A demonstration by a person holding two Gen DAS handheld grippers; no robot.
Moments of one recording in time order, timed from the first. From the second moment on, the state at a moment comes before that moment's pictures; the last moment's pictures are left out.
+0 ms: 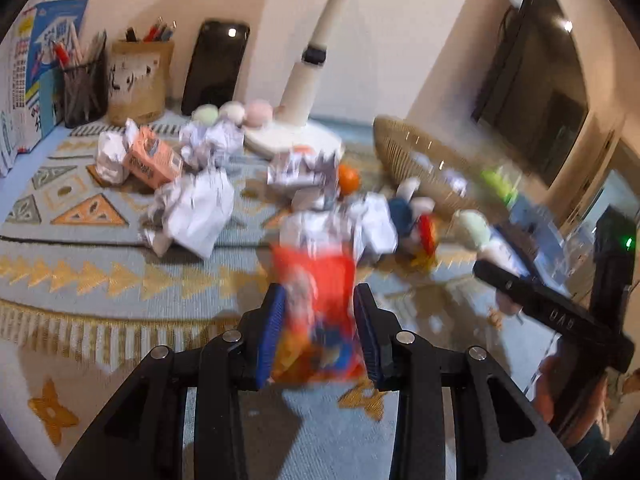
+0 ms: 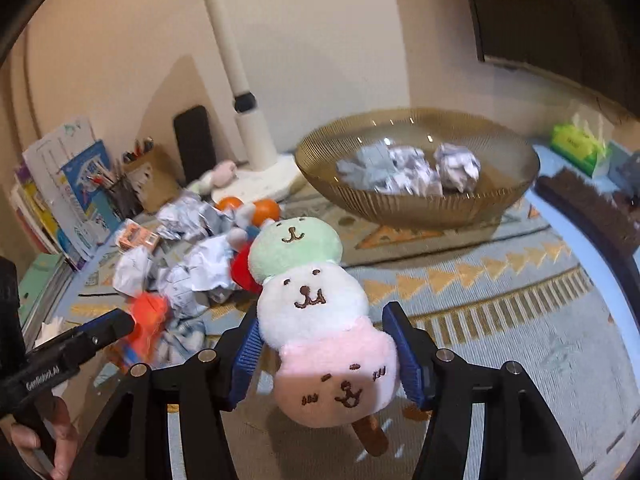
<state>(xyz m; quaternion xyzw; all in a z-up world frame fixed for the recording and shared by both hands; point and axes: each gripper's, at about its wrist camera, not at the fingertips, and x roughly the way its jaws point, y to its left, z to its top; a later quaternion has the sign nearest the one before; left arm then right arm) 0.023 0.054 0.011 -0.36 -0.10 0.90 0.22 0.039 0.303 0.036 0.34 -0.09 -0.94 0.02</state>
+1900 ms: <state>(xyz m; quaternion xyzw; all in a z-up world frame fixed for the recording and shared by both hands) 0.021 0.049 0.009 -0.37 -0.13 0.90 0.21 0.021 0.282 0.006 0.44 -0.02 -0.90 0.02</state>
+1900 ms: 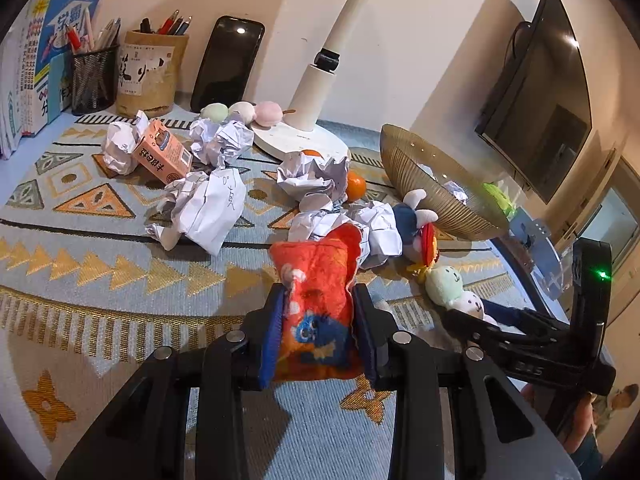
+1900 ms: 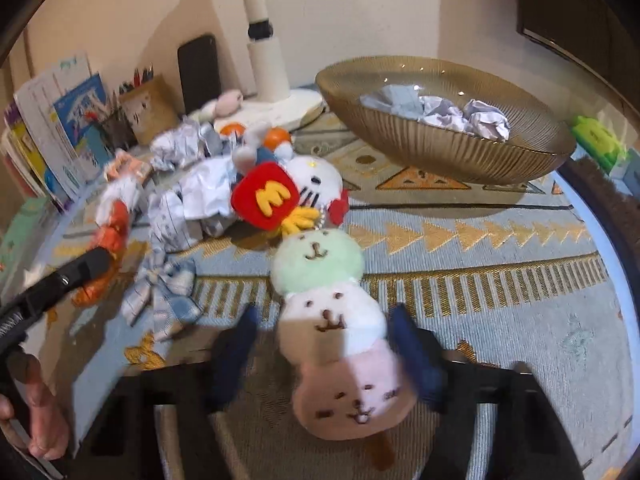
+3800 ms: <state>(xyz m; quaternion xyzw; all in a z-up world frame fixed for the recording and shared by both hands) 0.070 -0.009 0.117 -0.27 -0.04 0.96 0.07 0.037 0.271 0.033 0.33 -0.04 -0.94 0.04</state>
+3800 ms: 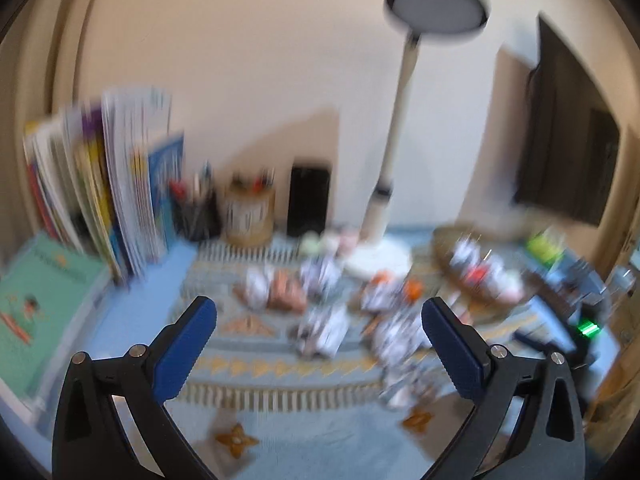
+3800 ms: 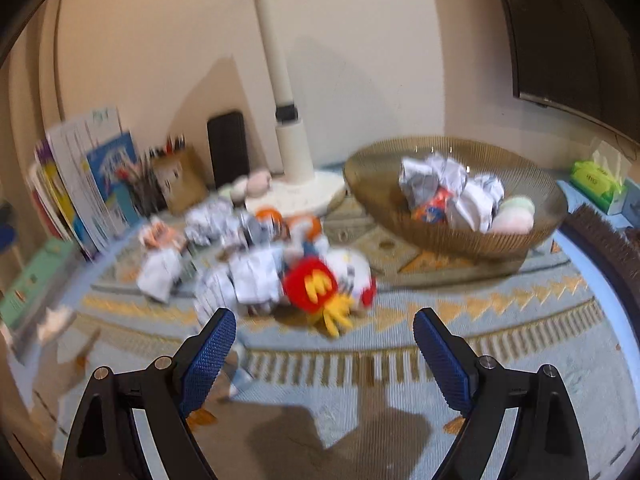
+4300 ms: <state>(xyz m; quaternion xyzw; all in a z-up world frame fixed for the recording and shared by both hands) 0.042 -0.003 0.023 -0.32 -0.06 0.95 0.05 0.033 0.261 0.029 0.33 -0.01 -0.94 0.02</state>
